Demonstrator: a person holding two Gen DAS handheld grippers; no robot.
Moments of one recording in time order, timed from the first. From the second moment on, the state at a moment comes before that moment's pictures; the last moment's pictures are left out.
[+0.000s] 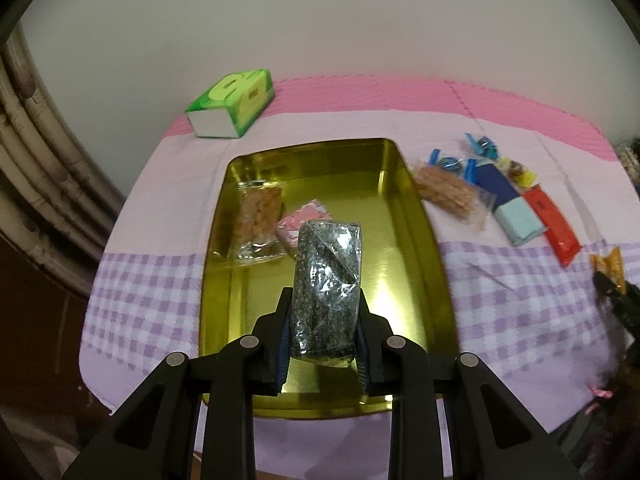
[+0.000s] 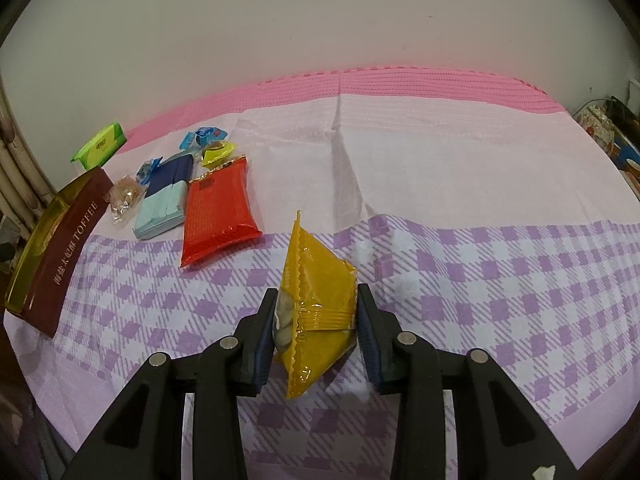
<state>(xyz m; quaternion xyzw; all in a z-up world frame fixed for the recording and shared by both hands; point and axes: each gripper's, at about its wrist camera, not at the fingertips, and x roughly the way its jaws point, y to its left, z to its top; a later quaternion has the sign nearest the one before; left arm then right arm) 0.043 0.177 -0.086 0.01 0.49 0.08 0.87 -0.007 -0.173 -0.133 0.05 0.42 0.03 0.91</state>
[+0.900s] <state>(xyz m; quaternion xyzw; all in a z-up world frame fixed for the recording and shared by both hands) 0.060 0.222 -0.127 -0.02 0.55 0.13 0.82 -0.010 -0.174 -0.130 0.06 0.42 0.03 0.91</state>
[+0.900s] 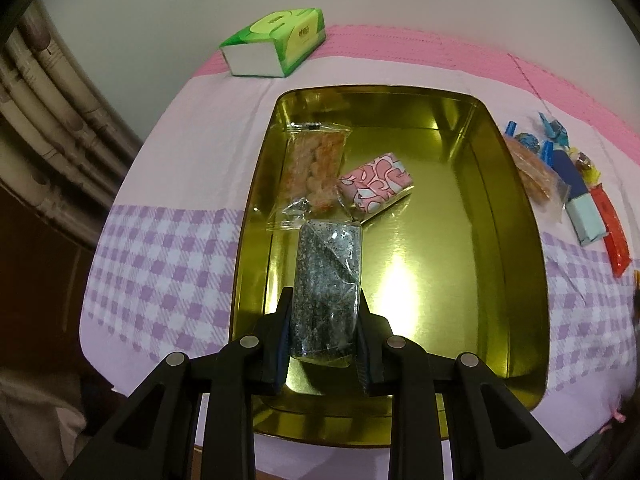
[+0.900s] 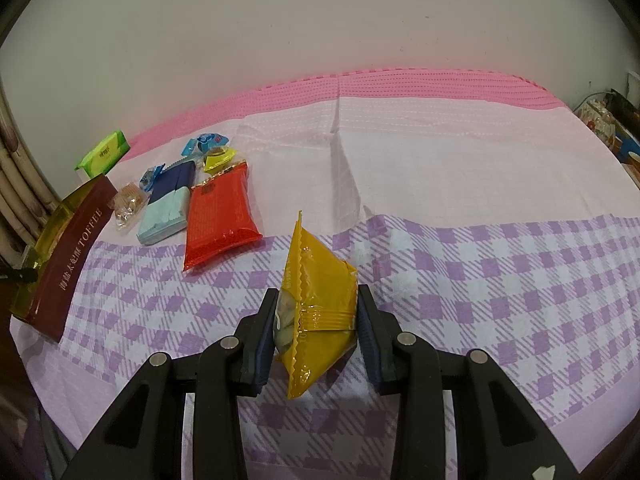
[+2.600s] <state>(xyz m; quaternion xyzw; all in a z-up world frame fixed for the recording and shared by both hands) 0.044 0.255 -0.083 -0.05 0.48 0.23 0.85 0.098 0.090 -0.053 0.03 0.42 0.30 0.86</state>
